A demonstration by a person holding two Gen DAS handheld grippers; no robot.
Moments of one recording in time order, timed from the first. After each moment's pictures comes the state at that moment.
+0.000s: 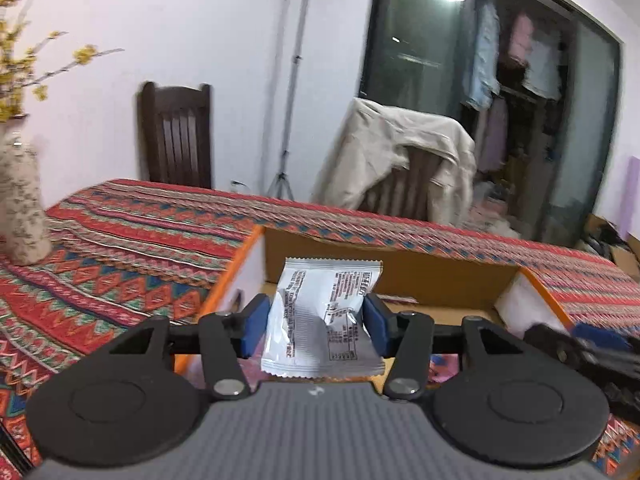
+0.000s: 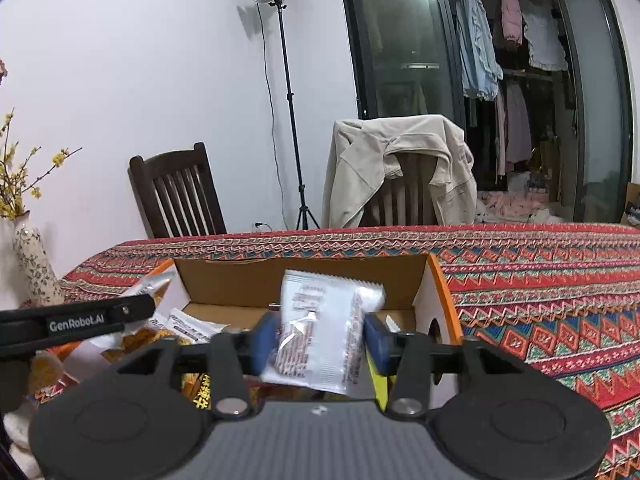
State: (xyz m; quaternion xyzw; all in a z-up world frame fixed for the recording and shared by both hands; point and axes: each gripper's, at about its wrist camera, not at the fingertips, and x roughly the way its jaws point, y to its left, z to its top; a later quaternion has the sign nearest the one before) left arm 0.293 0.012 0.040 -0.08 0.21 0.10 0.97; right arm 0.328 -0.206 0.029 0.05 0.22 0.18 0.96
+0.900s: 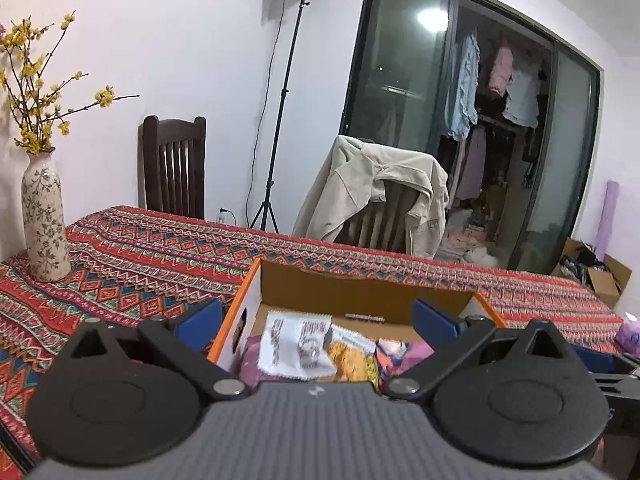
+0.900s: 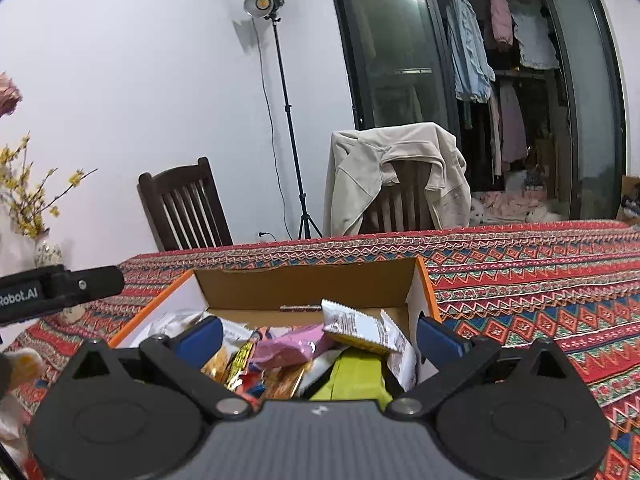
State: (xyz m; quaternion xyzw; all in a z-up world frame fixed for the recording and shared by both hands) left arm 0.216 0.007 0.085 -0.09 0.17 0.06 0.98; right arm 0.275 -0.220 0.053 0.06 0.21 0.17 0.96
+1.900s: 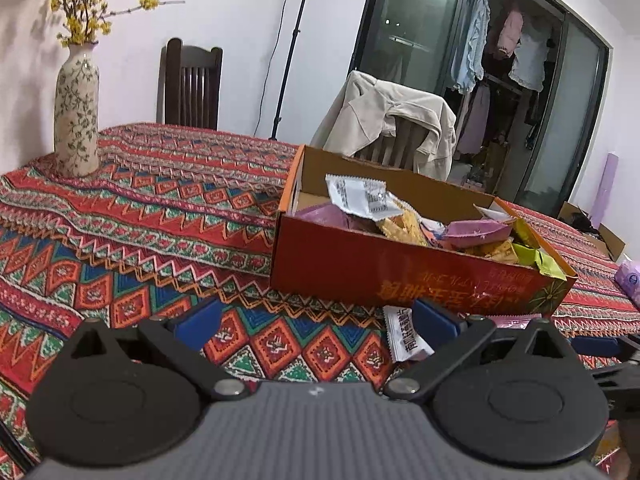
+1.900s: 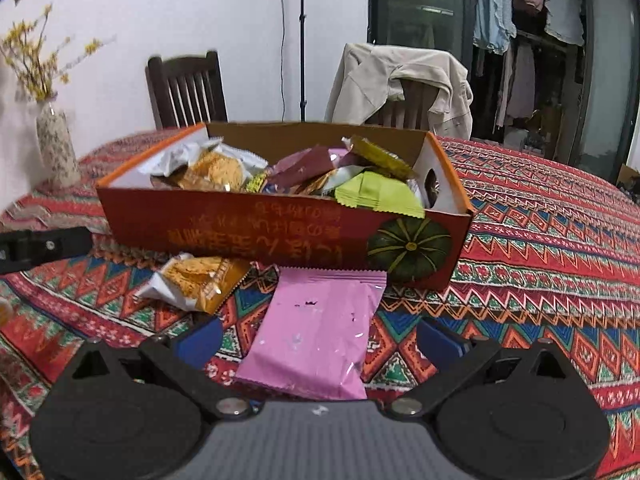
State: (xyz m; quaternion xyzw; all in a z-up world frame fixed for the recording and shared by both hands) left arm 0.160 0.052 0.001 -0.12 0.25 0.05 0.96; right arm 0.218 -0.190 -0.015 -0.04 0.33 0.16 0.93
